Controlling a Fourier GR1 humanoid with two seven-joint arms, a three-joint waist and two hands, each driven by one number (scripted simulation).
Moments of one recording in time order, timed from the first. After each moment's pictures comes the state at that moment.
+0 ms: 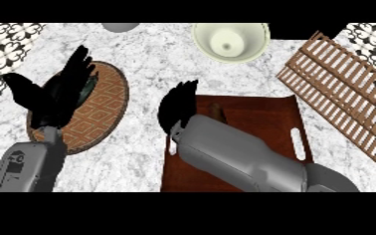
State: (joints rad) left arm -0.28 0.25 0.04 -1.49 0.16 0.04 0.23; right arm -1.03 -0.02 1.02 -0.98 0.48 0.48 1.01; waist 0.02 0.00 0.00
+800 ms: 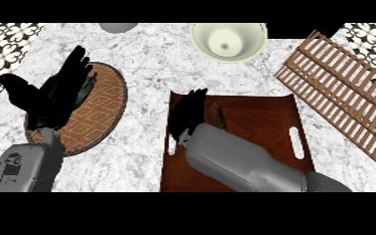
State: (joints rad) left arm -0.27 0.25 0.05 -1.51 0.15 0.04 0.25; right arm -0.95 -0.02 1.06 -0.94 0.55 0.52 1.02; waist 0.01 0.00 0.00
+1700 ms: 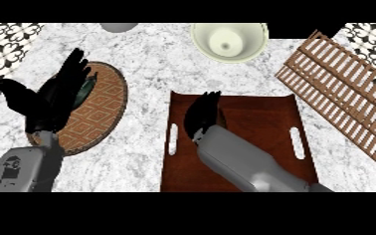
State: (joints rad) left arm -0.25 0.24 0.08 -1.52 0.13 0.02 0.23; right arm -0.84 -0.01 0.98 -0.82 0.73 0.47 0.95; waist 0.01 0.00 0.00
